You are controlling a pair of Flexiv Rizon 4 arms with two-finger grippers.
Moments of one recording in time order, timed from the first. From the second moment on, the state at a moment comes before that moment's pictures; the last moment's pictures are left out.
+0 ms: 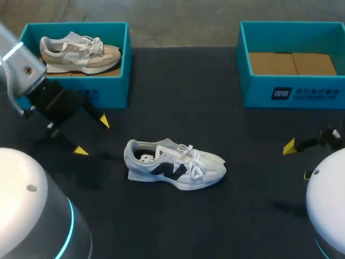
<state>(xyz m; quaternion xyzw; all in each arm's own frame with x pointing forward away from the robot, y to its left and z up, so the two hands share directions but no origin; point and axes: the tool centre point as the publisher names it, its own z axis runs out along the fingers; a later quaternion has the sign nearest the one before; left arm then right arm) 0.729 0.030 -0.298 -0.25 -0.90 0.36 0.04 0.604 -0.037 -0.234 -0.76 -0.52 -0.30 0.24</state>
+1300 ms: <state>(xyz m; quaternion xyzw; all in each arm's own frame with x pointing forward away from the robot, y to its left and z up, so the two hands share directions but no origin) 0.697 0.117 -0.357 -0.08 -0.84 0.53 0.02 0.604 -0.037 -0.234 -0.76 -0.52 -0.30 0.24</state>
